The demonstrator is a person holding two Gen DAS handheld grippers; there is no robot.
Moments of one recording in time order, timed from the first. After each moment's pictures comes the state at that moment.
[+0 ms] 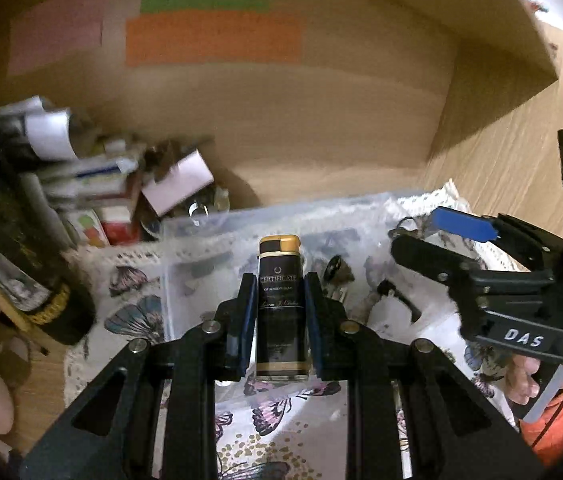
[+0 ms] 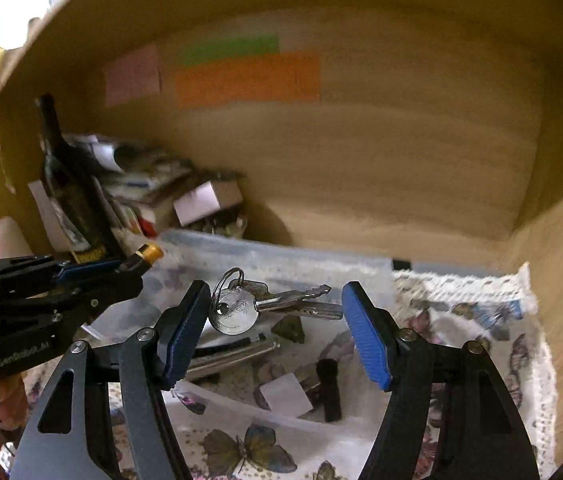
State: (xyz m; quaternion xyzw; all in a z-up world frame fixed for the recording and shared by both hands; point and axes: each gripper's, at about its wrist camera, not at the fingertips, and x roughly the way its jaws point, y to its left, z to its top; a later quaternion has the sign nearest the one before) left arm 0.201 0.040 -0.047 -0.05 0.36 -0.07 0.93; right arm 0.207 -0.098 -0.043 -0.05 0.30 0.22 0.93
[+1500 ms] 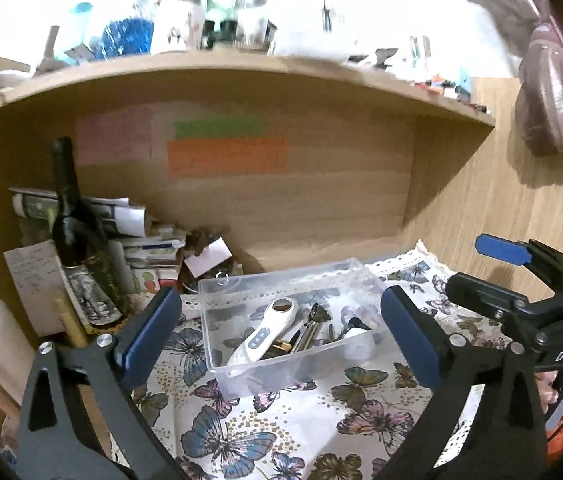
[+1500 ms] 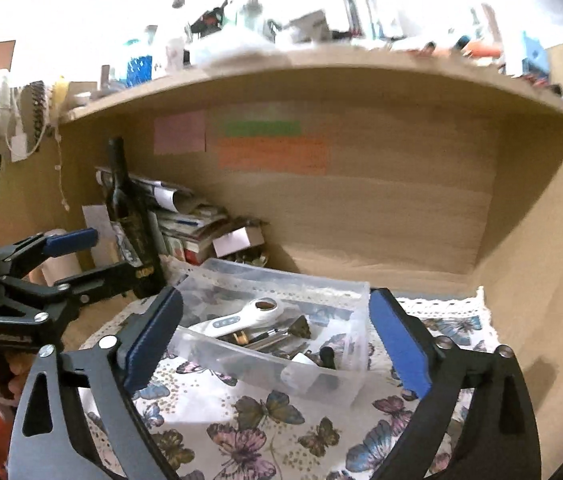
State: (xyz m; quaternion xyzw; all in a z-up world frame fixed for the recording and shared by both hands) left arm 0.070 0.026 0.019 -0.02 0.18 -0.04 0.98; right arm 0.080 -0.133 0.018 -0.05 0.17 0.22 0.96
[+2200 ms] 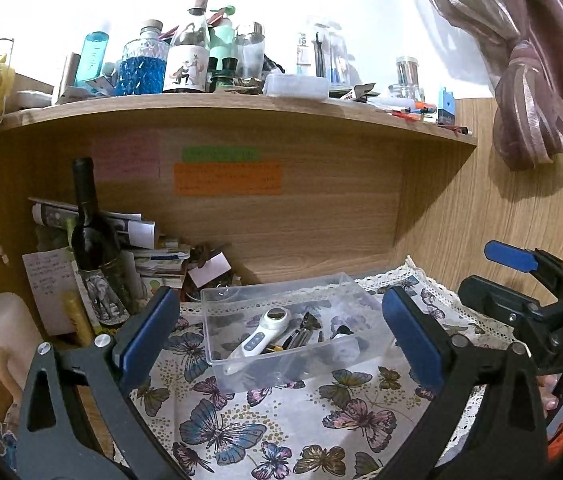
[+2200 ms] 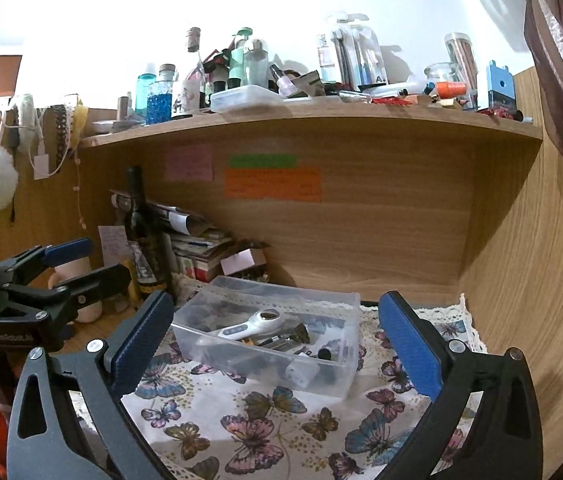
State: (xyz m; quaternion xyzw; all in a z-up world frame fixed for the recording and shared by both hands) left arm 0.031 0.020 0.030 -0.02 0.14 -0.04 0.99; right arm 0.036 -0.142 0.026 -0.03 0.13 0.22 0.97
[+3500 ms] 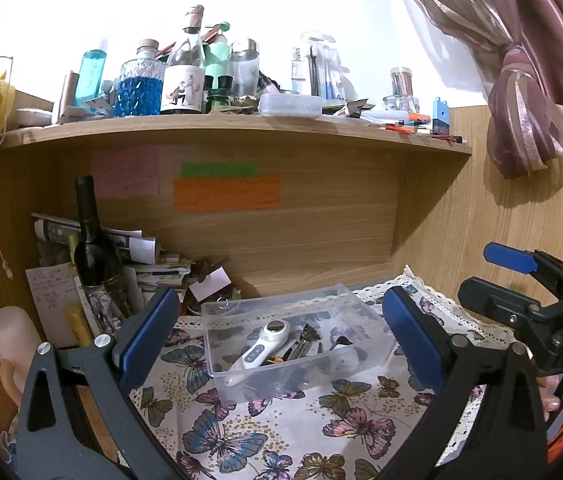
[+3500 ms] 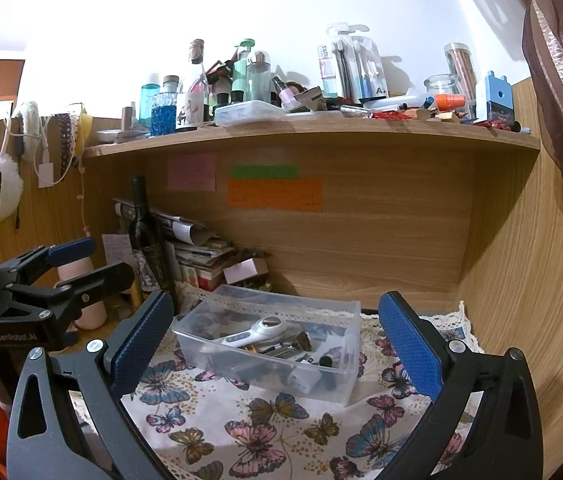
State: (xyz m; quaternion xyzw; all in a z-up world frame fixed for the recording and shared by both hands) left arm 0.024 0.014 0.039 -0.01 0.12 -0.04 0.99; right arm 0.029 -0.141 0.034 -0.03 0.12 0.22 0.97
